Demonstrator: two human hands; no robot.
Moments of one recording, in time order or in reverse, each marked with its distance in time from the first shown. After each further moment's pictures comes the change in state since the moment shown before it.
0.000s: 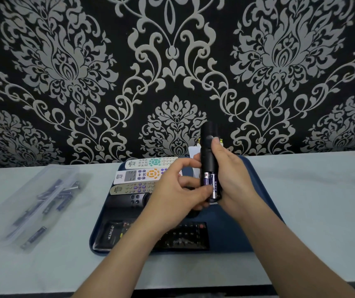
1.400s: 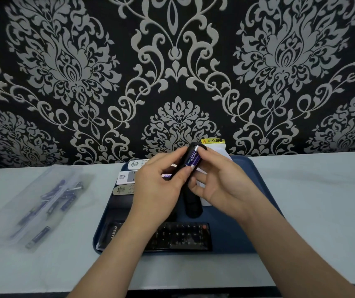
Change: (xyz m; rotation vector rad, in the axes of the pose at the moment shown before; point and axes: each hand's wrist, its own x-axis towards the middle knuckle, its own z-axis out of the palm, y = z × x) left_hand 0.009 -0.008 -0.024 0.293 0.331 0.385; right_hand 0.004 0.002 0.001 0.227 -0.328 0.192
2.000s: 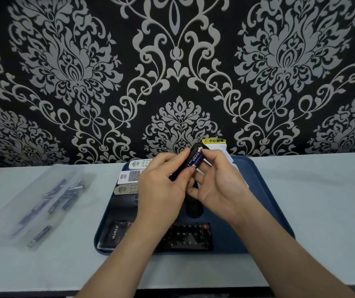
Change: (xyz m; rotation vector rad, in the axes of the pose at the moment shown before) left_hand -0.004 -0.005 0.010 0.154 0.129 0.176; right_hand 0.005 0.012 0.007 0.112 0.076 0.002
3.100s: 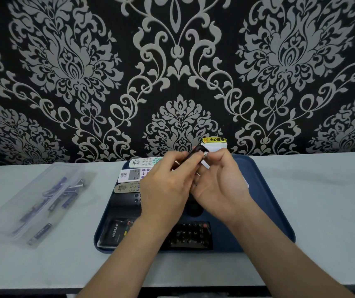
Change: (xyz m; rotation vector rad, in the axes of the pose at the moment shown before) left_hand -0.001 -0.011 0.008 0.430 0.037 0.375; right_hand -0.002 0.003 -0.001 0.205 -0.100 0.021
